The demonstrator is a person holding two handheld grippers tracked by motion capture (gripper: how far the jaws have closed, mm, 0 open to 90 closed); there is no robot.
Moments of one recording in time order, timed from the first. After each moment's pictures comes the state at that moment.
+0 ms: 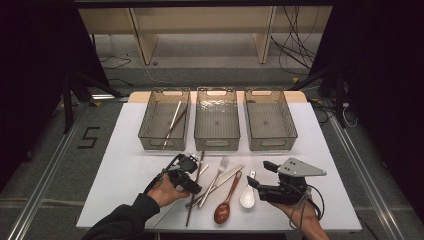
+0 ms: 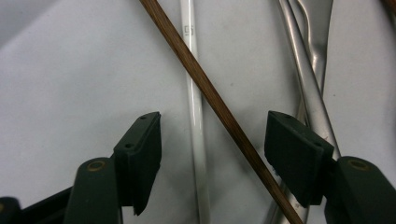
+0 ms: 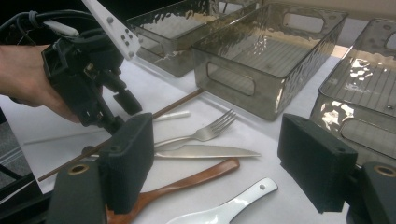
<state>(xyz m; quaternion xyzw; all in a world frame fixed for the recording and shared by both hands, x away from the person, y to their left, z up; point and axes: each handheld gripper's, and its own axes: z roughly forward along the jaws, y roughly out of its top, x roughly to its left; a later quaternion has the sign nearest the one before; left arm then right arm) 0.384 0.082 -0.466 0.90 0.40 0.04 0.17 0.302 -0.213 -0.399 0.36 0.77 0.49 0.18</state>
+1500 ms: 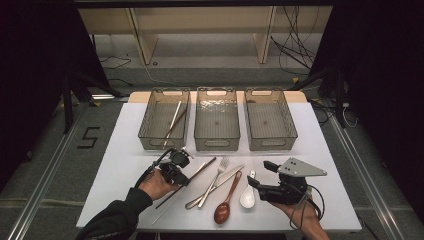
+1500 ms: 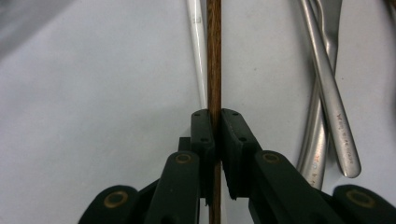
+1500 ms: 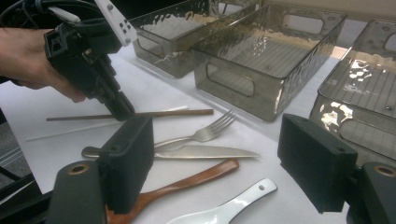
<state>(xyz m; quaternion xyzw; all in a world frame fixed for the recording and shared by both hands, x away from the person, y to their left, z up) 0.400 0.108 -0.457 0.90 0.40 0.00 0.18 0.302 -0.214 -0.399 0.36 0.77 0.49 0.19</state>
